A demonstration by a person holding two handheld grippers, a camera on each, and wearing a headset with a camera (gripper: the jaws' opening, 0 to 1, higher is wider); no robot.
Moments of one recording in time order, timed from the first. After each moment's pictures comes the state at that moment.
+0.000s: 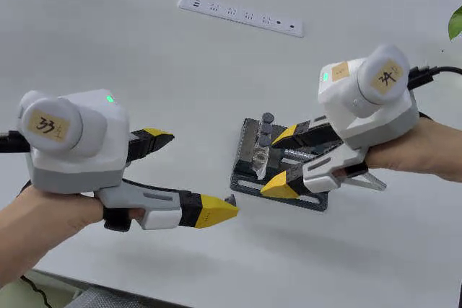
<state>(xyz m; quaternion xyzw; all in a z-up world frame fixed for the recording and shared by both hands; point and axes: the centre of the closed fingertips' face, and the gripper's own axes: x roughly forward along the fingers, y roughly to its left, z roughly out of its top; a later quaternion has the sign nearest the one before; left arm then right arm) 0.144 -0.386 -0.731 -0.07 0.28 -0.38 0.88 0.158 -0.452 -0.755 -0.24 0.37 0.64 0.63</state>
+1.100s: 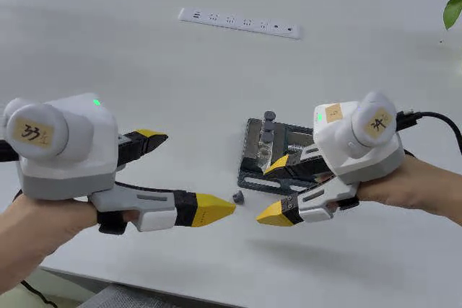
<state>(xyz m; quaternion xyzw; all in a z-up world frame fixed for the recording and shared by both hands) 0.128 -0.377 -0.718 -0.05 0.27 -0.37 0.89 0.132 -0.445 -0.790 -0.23 0.34 0.67 0.62</state>
